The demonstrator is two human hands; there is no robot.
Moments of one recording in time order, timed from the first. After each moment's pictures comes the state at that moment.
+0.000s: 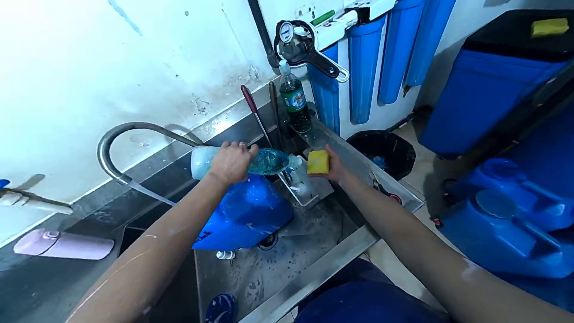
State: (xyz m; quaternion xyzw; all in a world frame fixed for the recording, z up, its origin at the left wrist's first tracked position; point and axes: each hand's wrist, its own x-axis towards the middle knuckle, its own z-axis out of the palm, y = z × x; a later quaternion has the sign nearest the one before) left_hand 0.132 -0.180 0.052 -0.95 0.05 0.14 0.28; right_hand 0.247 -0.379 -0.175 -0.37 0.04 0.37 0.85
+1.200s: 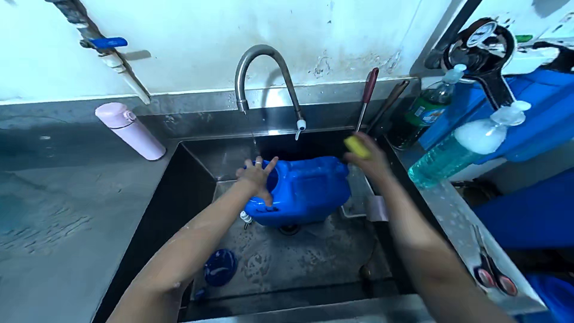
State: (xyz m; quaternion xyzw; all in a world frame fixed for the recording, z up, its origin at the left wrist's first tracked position) left_hand 0.001 0.015 -0.042 -0.92 -0.30 0.25 -0.05; right_hand 0.184 -0.206 -0.078 -0.81 -0.34 0.11 0.47
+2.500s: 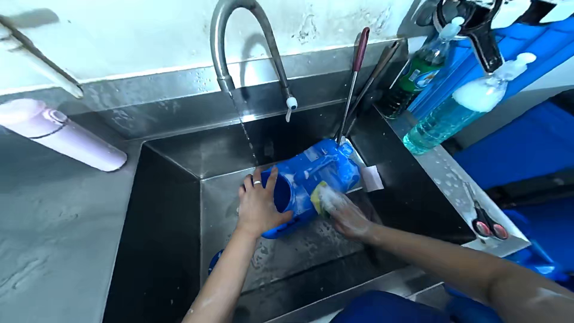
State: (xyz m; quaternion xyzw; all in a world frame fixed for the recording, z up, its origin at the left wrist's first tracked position) left_hand -0.058 -0.006 -0.076 -0.96 -0.22 0.12 -0.14; right_hand 0.065 -0.231 -0.198 -0.77 -0.58 0.03 0.25
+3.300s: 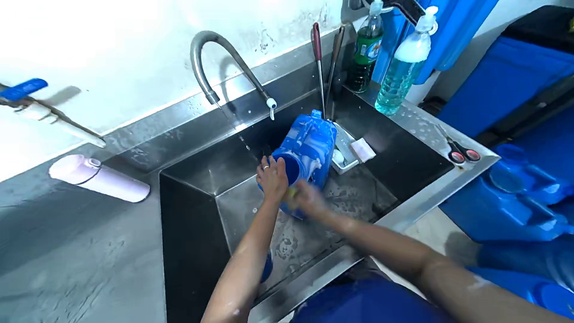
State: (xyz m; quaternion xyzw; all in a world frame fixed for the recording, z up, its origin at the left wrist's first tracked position) left_hand -0.044 -0.033 -0.079 -0.92 -0.26 -0.01 -0.30; right_hand -0.052 -0.159 -0.110 -0.78 -0.23 0.20 0.55
